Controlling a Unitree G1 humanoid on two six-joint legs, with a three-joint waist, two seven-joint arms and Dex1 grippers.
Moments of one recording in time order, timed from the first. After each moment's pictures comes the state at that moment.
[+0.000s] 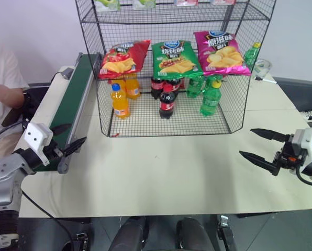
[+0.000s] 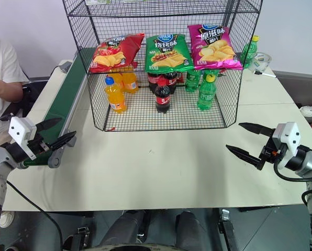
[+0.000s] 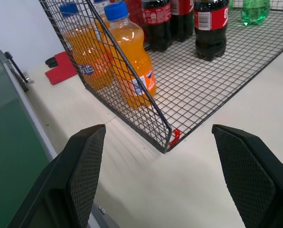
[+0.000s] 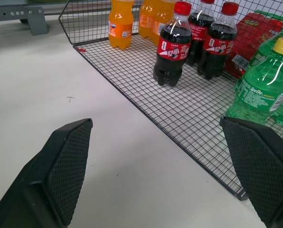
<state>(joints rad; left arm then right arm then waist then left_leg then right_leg) -0.11 0.74 0.33 0.21 -0.41 -0.06 -0.96 -0.01 -0.82 -0.41 0.09 0.54 0.01 1.23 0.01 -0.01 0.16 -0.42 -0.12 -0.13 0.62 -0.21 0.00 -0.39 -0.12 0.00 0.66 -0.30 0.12</state>
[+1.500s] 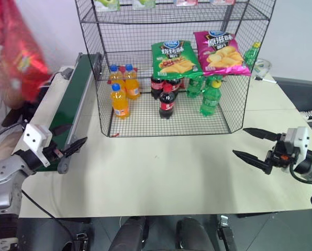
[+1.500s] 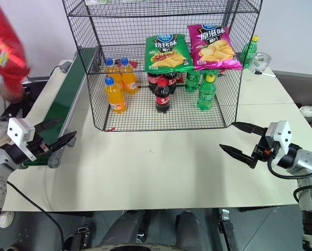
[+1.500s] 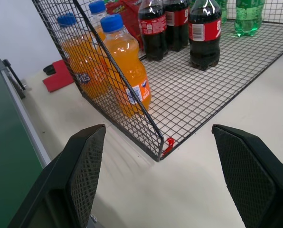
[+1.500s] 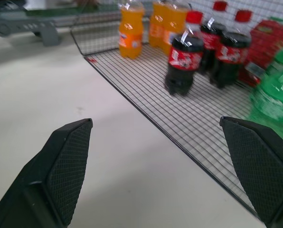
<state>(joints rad) -0.07 0.73 0.34 0.15 -0.45 -0.05 -0.95 -0.05 -0.79 -0.36 0.07 0.56 0.03 1.24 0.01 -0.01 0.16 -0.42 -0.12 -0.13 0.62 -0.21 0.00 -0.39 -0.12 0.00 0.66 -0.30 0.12</state>
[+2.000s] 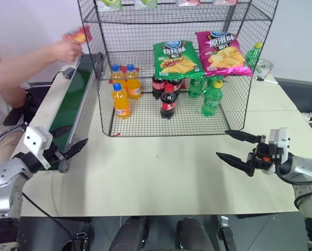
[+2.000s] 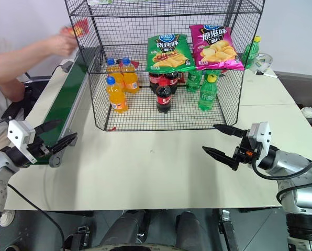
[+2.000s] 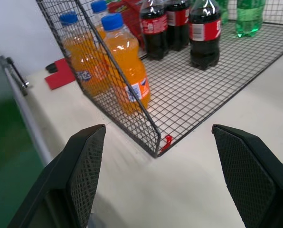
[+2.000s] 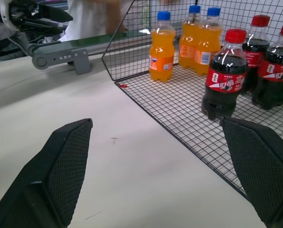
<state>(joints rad) -0.04 0.72 0.35 0.11 -0.45 -0.05 -0.92 -0.05 -0.70 -0.28 -0.06 0.60 0.13 1.18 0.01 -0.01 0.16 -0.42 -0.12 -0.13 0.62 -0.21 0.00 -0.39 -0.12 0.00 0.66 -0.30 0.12</state>
